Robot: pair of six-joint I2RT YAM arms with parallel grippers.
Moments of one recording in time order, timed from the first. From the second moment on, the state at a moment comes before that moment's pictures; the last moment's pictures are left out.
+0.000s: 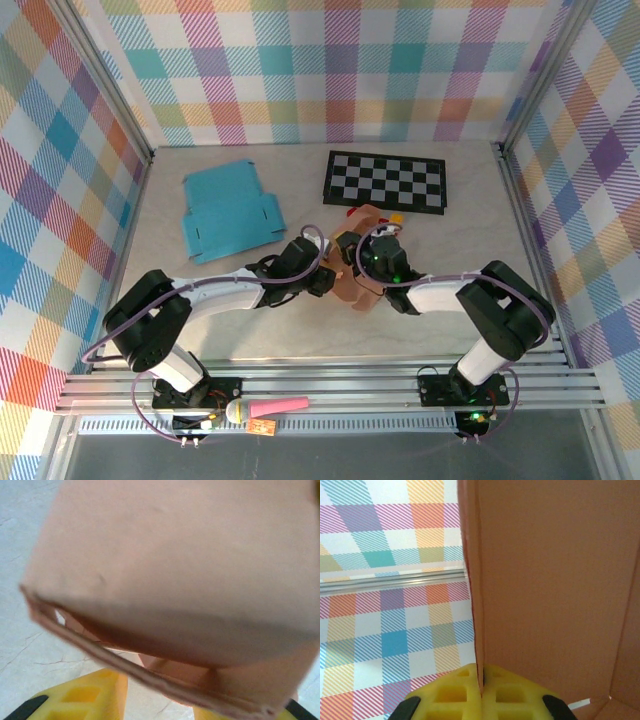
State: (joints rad) left arm -0.82 1.56 0.80 -0.03 -0.02 -0.40; right arm 0.72 1.60 0.56 0.81 0.00 1.56
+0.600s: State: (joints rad) left arm -0.82 1.59 0.77 0.02 -0.11 -0.51; right arm 0.74 1.74 0.55 1.02 0.04 1.50
